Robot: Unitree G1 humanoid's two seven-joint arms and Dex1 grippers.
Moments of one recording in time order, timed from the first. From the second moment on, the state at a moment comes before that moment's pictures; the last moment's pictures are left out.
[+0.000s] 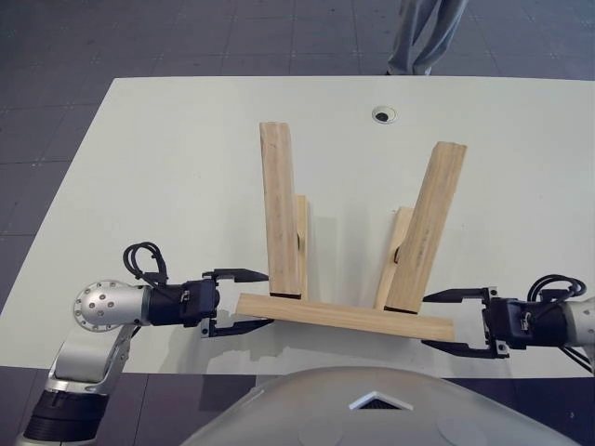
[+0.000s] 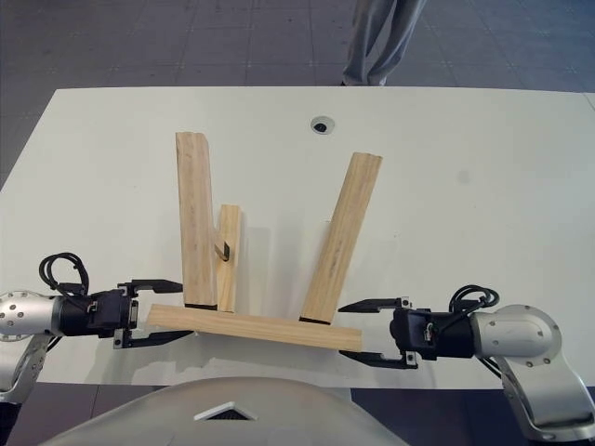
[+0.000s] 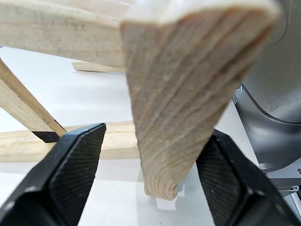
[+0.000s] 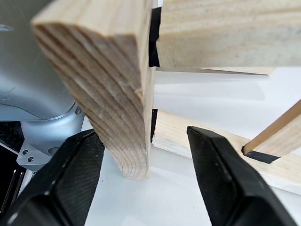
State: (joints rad) left arm 0.40 0.79 0.04 -0.29 -0.42 -0.18 -1.34; right arm 0.52 -0.88 -0.12 -0.53 0.40 -0.01 1.32
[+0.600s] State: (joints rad) left arm 0.39 0.82 0.04 -0.32 -0.45 -0.05 -1.34; right arm 0.45 -0.89 -0.12 -0.55 0.47 0.11 1.28
